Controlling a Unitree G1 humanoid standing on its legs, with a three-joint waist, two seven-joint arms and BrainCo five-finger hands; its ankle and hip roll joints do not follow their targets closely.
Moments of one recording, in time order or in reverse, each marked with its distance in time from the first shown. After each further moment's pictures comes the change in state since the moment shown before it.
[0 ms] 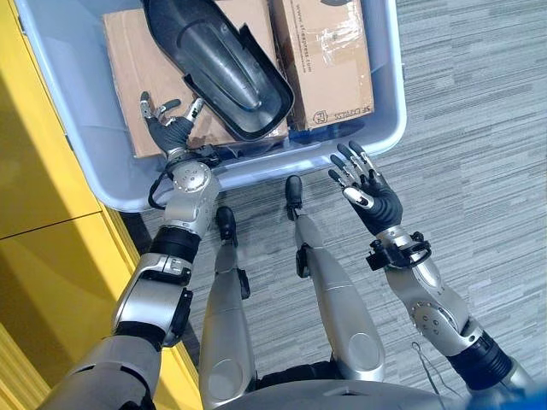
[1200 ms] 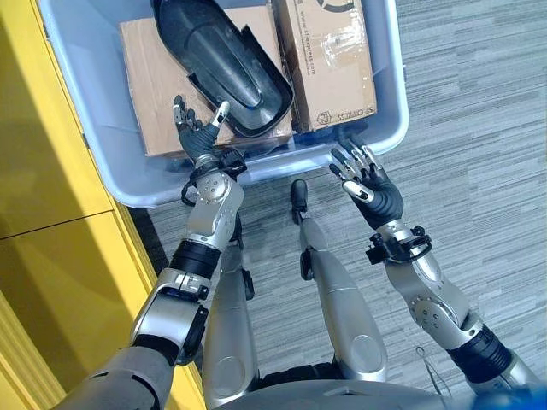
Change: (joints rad) left arm 0.067 -0.090 -0.036 -0.180 -0.089 -0.029 -0.035; right arm -0.037 -0.009 0.000 0.000 0.000 0.010 -0.033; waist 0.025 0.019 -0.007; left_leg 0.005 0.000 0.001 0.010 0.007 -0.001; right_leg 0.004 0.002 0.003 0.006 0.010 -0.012
